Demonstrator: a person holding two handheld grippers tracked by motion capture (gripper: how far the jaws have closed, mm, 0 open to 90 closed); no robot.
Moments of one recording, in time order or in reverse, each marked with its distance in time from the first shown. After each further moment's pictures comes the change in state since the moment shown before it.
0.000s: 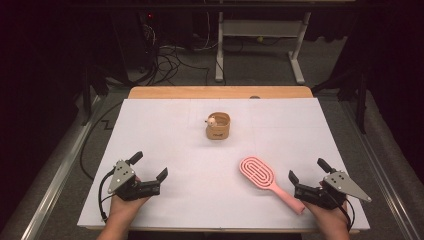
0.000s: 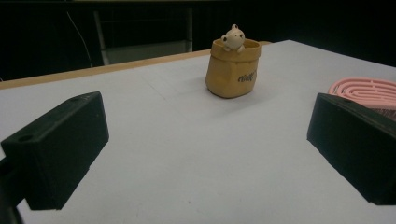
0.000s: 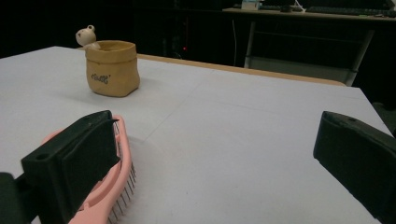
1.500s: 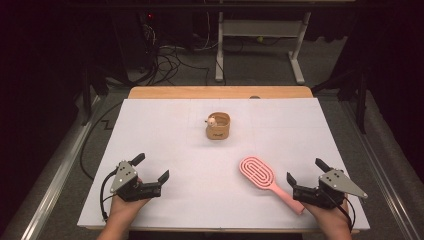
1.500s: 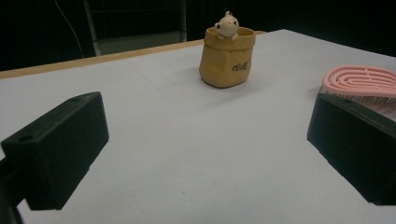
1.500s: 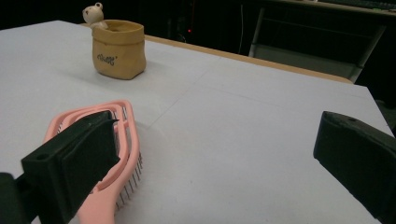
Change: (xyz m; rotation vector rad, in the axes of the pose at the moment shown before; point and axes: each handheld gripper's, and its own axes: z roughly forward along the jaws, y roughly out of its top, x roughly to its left) left arm 0.000 -0.002 0.001 0.029 -0.024 0.003; right arm 0.007 0.009 0.000 0.084 0.017 -0.068
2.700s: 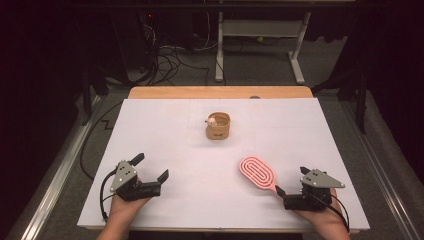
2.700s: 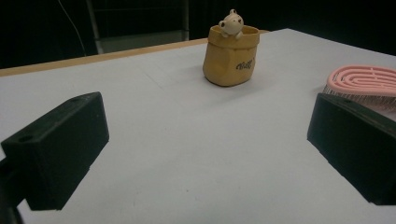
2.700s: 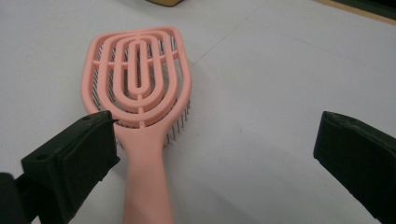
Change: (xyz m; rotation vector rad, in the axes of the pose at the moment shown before) left arm 0.002 -0.001 0.001 0.003 0.008 -0.008; right arm 0.018 -0.004 0.014 0.265 0.145 -0.095
